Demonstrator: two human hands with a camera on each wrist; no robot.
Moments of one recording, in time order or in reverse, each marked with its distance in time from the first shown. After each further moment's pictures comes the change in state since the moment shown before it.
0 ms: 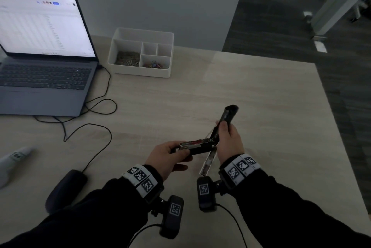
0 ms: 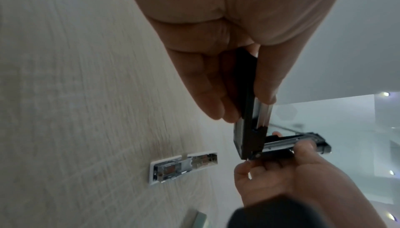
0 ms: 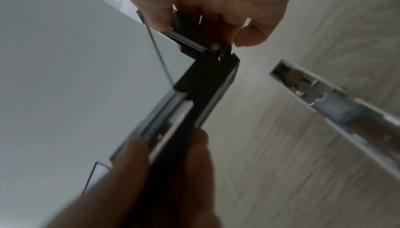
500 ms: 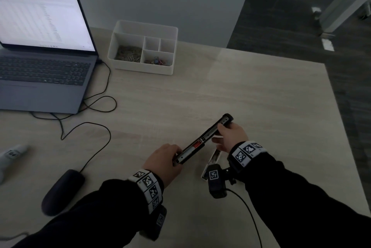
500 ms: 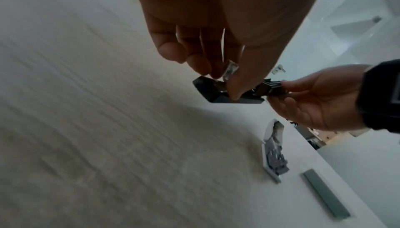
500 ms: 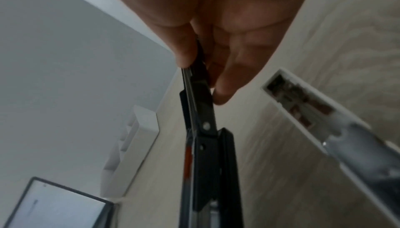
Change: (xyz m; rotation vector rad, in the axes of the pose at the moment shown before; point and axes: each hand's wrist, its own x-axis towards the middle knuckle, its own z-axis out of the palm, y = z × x) left_hand 0.027 -0.020 -0.020 1.155 0.035 0.231; right_hand 0.057 0.008 0.007 -0.022 -0.120 0.326
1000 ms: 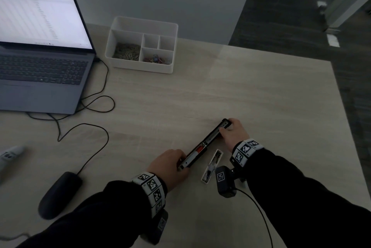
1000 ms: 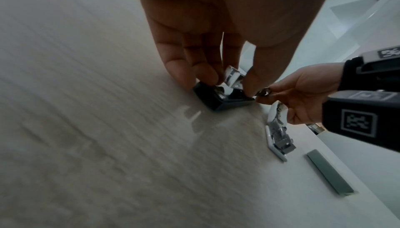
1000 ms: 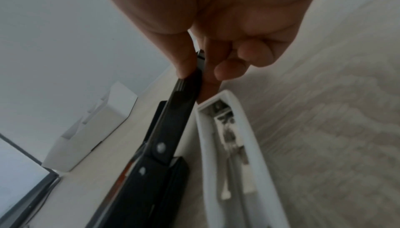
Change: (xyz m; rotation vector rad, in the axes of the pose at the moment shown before) left_hand 0.007 0.004 0.014 0.007 -0.076 -0.006; right_hand 0.037 0.009 -0.013 -0.525 0.047 -0.182
